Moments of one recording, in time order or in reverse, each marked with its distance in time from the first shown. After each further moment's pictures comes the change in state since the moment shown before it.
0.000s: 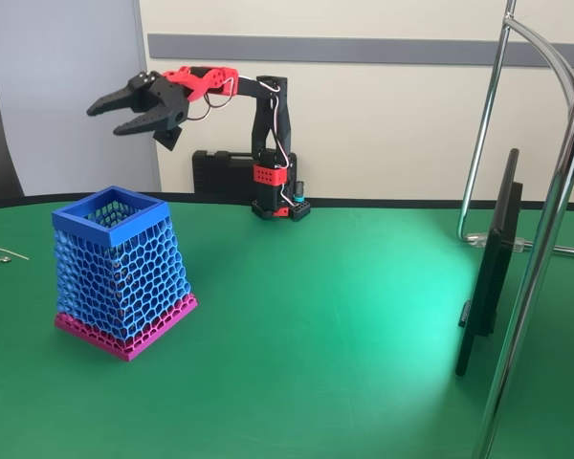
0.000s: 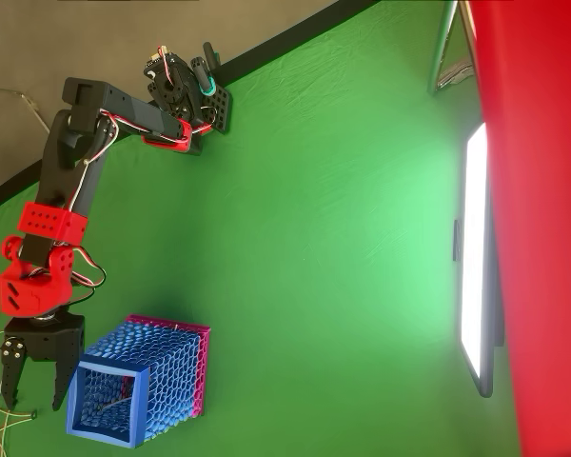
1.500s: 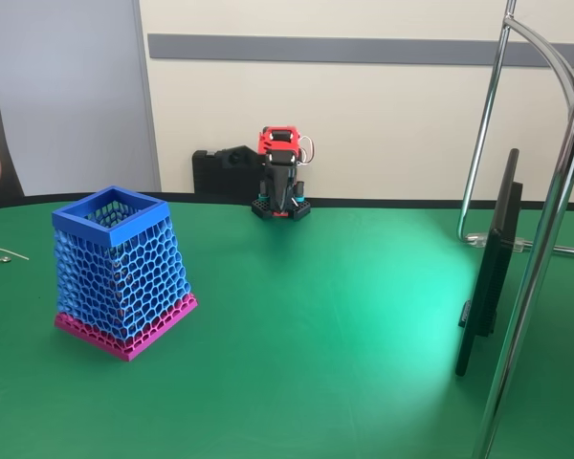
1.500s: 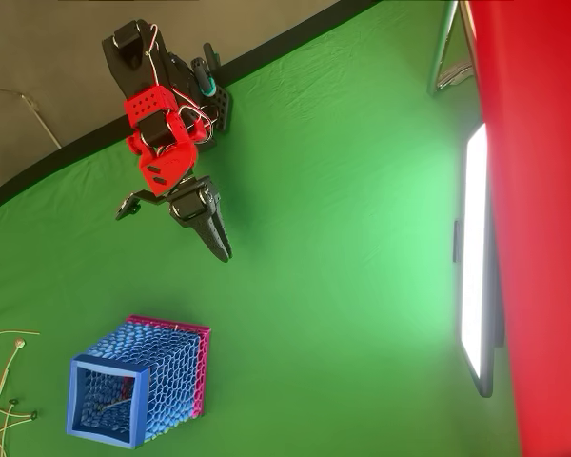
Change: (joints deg) arm -33.8 92.2 97.3 6.1 -63.6
